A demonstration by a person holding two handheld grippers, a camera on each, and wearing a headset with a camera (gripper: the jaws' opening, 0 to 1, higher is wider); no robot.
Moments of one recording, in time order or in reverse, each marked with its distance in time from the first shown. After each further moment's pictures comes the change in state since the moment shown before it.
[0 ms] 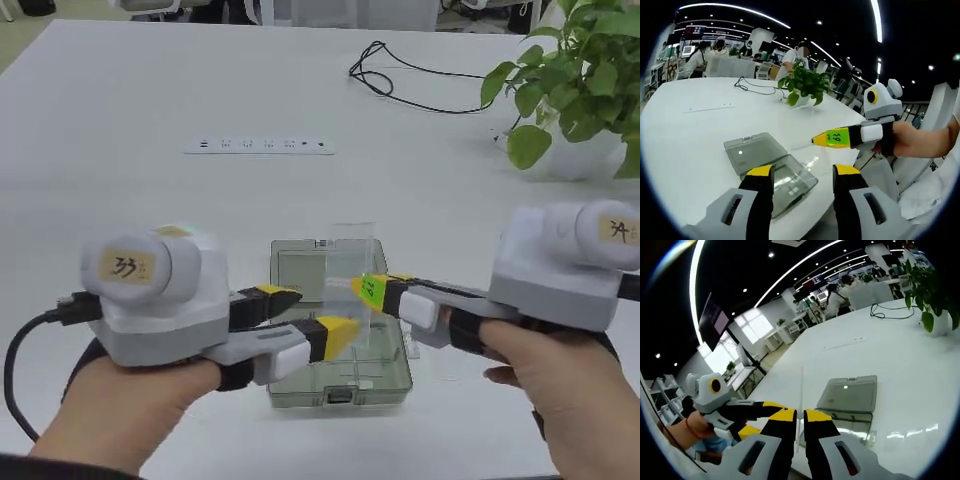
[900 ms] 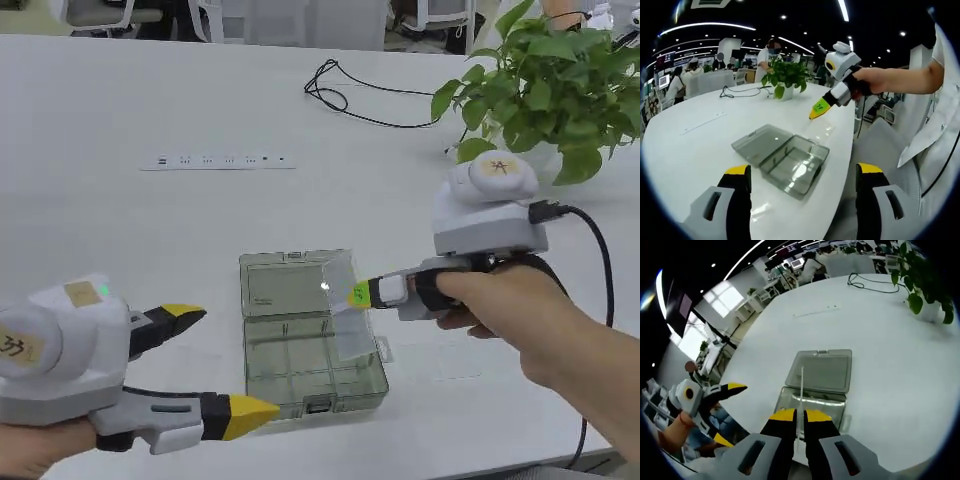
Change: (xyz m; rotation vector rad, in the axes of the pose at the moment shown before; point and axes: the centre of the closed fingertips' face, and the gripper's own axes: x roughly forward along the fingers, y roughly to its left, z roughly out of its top) left arm -0.031 0.035 -0.043 0.270 0.066 -0.122; right arm 0.014 -0.061 -0.026 0.081 0.363 -0.264
